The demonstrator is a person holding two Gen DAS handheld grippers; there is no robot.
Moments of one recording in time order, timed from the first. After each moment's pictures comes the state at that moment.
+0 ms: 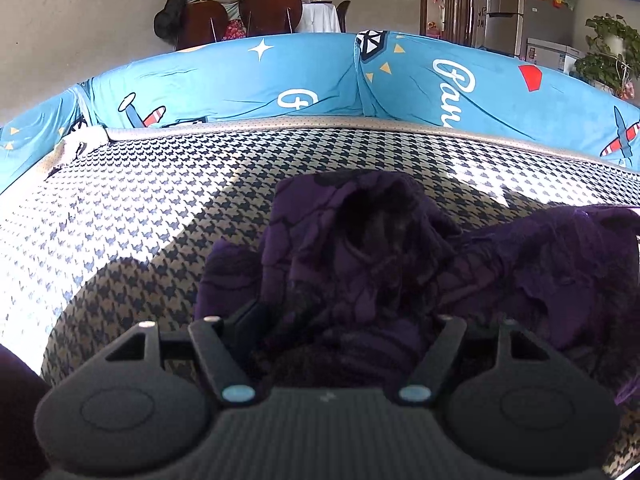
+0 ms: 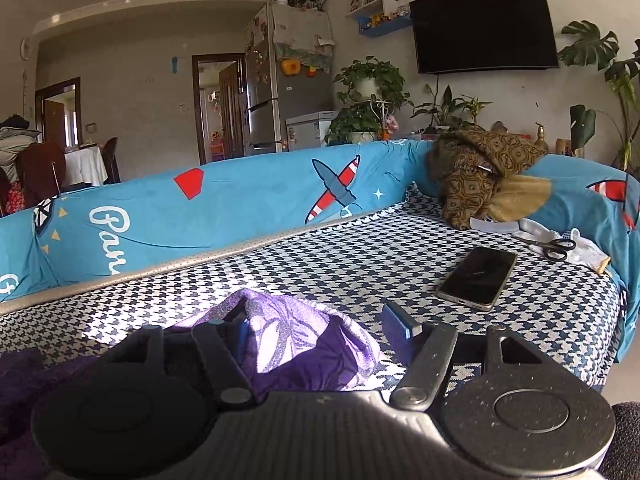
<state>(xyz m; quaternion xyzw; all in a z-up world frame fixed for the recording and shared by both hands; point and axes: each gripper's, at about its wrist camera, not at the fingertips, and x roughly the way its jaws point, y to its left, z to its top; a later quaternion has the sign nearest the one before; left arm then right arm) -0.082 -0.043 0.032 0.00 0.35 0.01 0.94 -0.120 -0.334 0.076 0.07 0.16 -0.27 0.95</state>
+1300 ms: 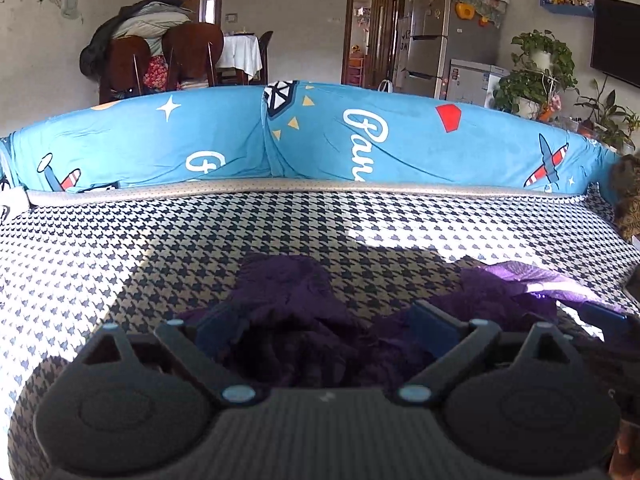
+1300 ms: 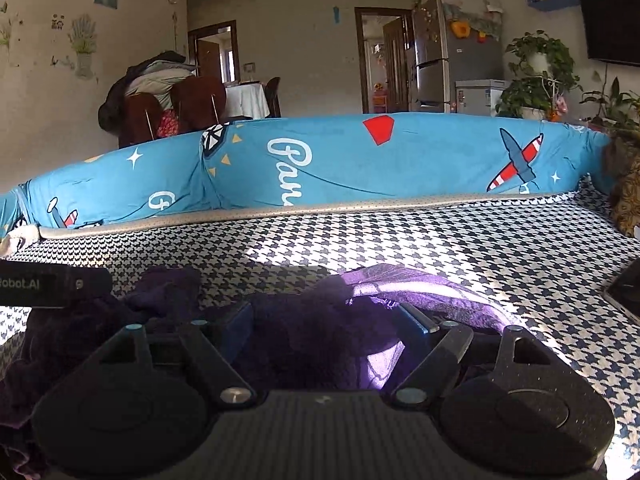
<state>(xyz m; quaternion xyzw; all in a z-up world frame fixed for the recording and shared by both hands) -0.032 -0.079 0.079 0.01 0.32 -0.12 0.94 -0.083 -0.276 0.071 0.03 0.24 -0.02 0.97</state>
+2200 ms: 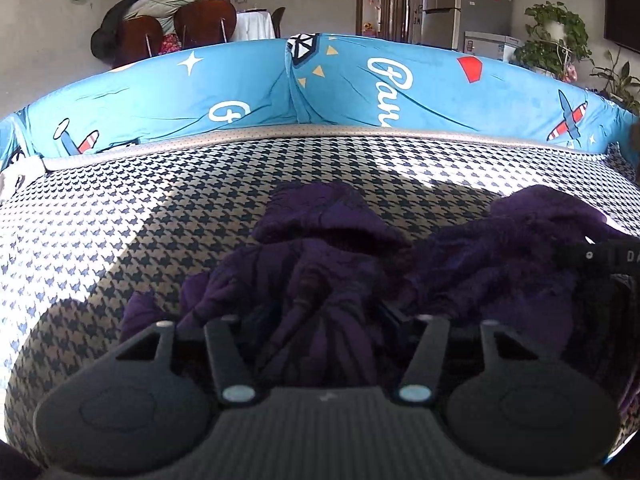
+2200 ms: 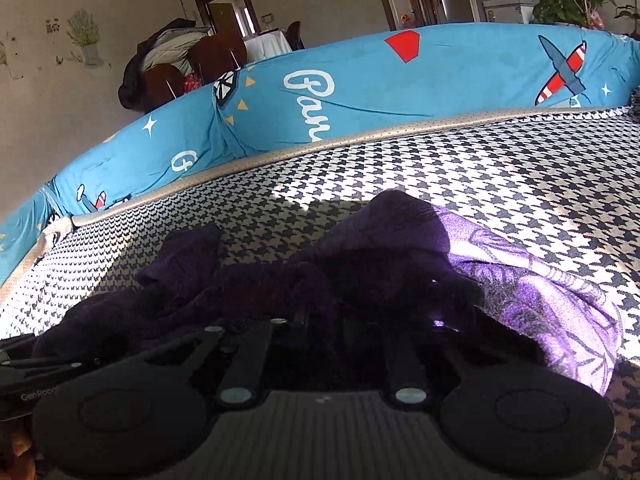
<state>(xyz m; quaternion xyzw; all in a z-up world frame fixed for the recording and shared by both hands) -0.063 -0.053 0.030 0.02 0.34 -0.08 0.94 -0.051 -0.306 0.042 0.13 0.31 0.06 0.94</state>
